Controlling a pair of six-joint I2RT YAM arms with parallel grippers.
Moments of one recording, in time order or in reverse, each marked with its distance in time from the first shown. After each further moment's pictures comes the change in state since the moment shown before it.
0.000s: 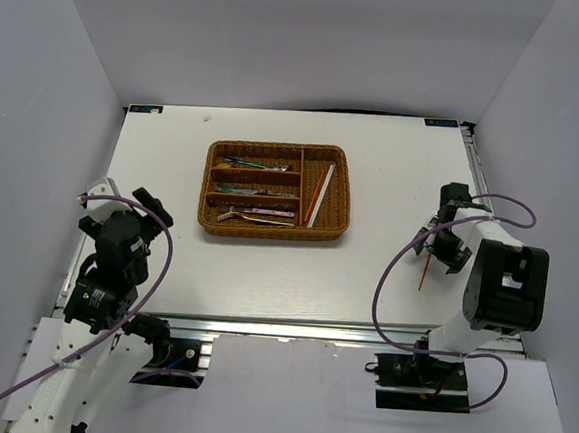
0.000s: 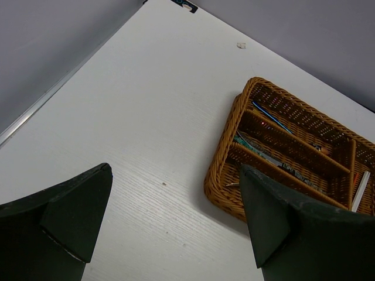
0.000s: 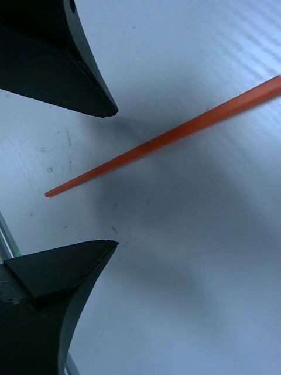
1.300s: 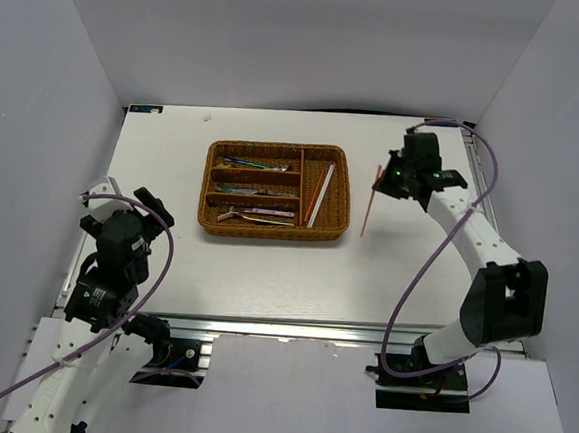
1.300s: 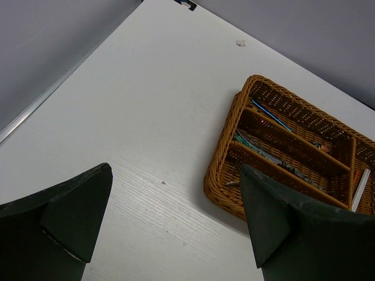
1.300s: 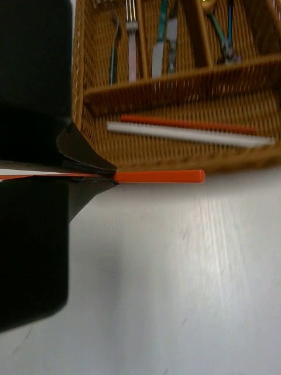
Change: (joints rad) left arm 0.000 0.002 0.000 0.000 0.009 0.000; right arm 0.316 -0.097 0.277 0.175 -0.270 -0.024
